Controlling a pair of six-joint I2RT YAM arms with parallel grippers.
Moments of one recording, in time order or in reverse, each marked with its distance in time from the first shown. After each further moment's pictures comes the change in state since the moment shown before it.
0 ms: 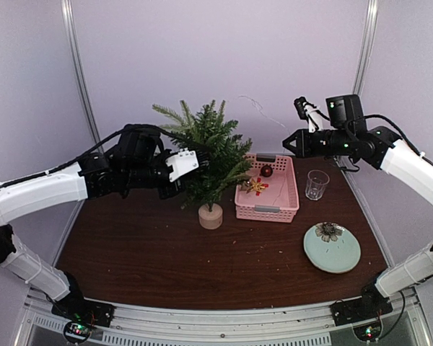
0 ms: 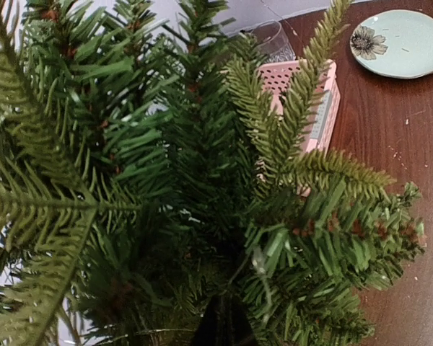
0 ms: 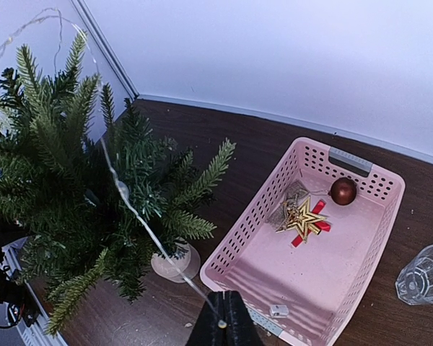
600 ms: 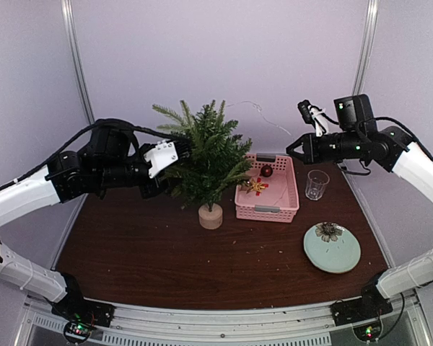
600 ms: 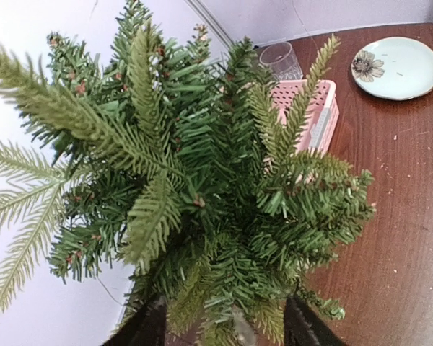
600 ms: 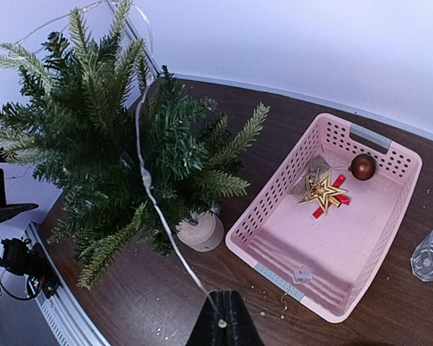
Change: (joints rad) left arm -0.020 -0.153 0.009 -0.121 -0.029 -0.053; right arm 0.018 -0.076 0.000 -0.120 -0.062 0.004
